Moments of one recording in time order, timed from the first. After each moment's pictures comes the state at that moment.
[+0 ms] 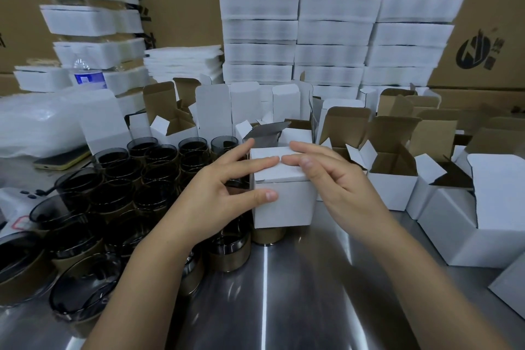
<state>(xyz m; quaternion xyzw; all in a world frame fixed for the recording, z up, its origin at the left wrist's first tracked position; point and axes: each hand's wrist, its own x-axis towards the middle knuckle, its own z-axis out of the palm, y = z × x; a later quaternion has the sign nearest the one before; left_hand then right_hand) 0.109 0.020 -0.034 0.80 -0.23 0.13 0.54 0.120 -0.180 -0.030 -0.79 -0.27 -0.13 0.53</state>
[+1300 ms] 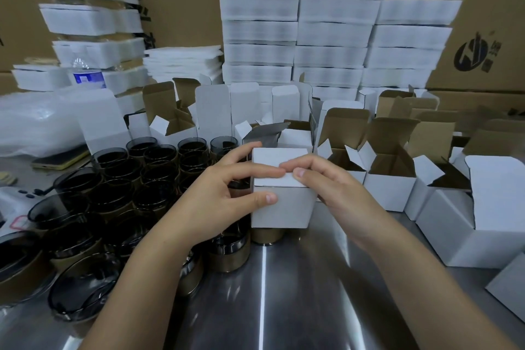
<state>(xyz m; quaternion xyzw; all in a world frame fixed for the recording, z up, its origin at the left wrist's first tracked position) 0.106 0.018 -0.031 0.78 -0.26 0.09 0.56 0.120 -0.178 -0.028 -0.76 -0.22 0.01 0.61</state>
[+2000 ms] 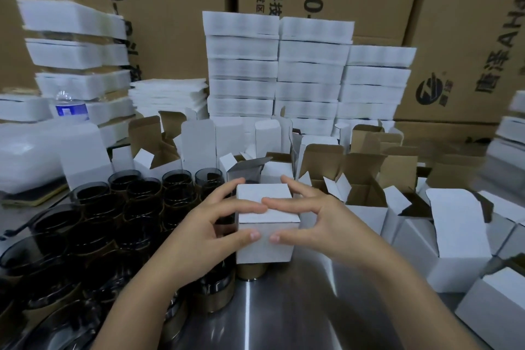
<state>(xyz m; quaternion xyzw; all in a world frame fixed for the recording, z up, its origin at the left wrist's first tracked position) 0.108 0.021 -0.034 0.79 -0.25 0.08 0.55 0.119 -0.194 -0.010 -0.87 -0.26 -0.01 0.41</state>
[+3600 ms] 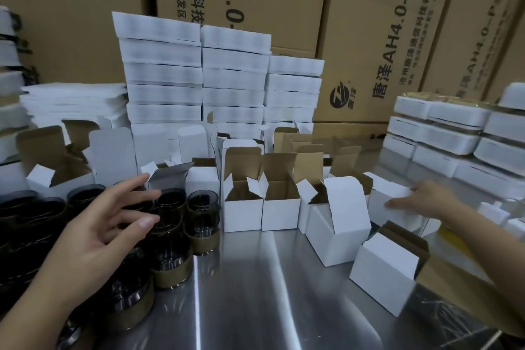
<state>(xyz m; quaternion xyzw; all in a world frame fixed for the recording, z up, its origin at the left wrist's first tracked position) 0.121 0.033 -0.048 0.73 -0.27 0.20 0.59 0.099 -0.472 0.009 -0.92 0.34 -0.08 0.16</state>
